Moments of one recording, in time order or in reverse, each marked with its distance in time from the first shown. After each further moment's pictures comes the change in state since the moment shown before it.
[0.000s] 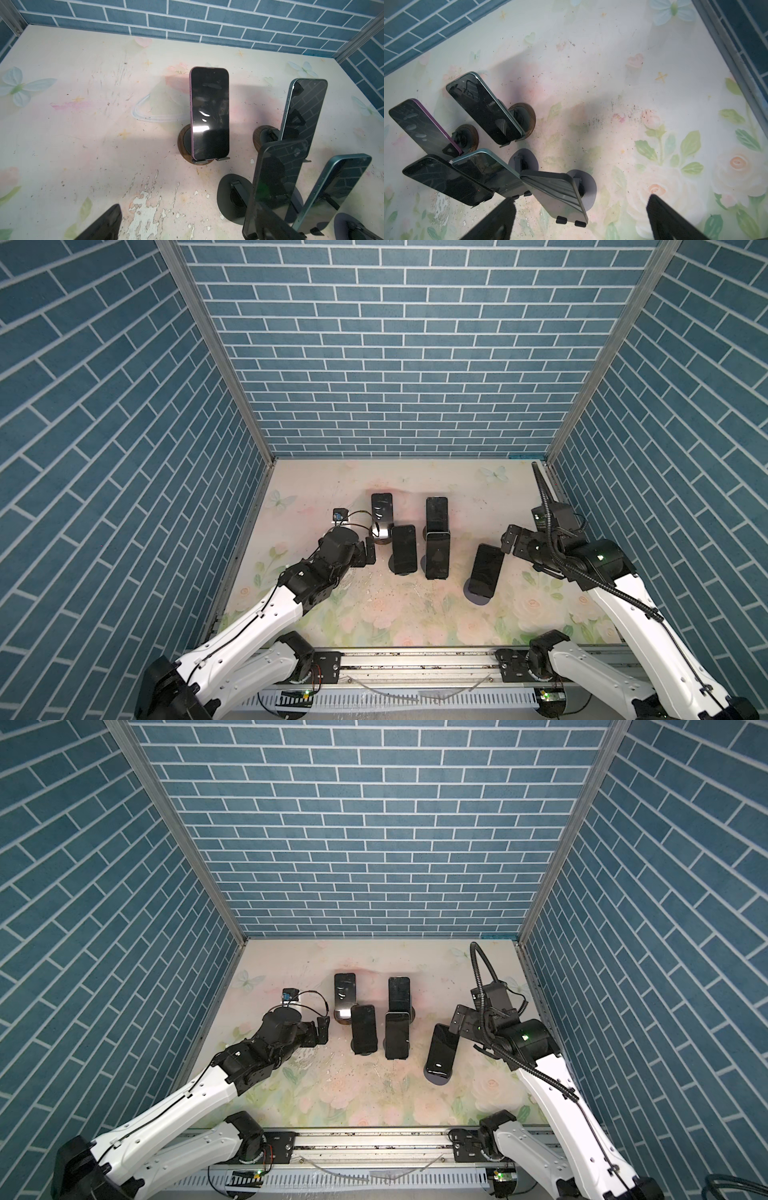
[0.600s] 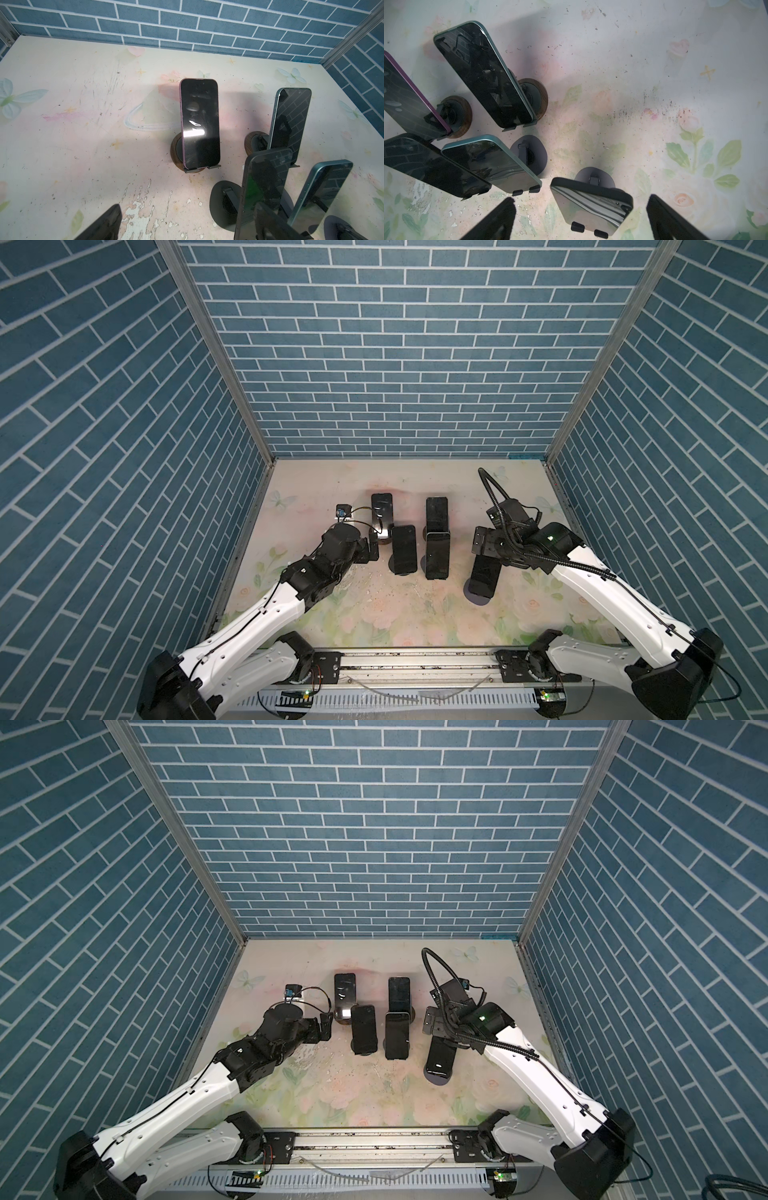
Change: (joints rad) left arm -0.004 0.024 0.024 0.035 0.003 0.018; right arm 0.210 0.202 0.000 0.080 0.079 0.076
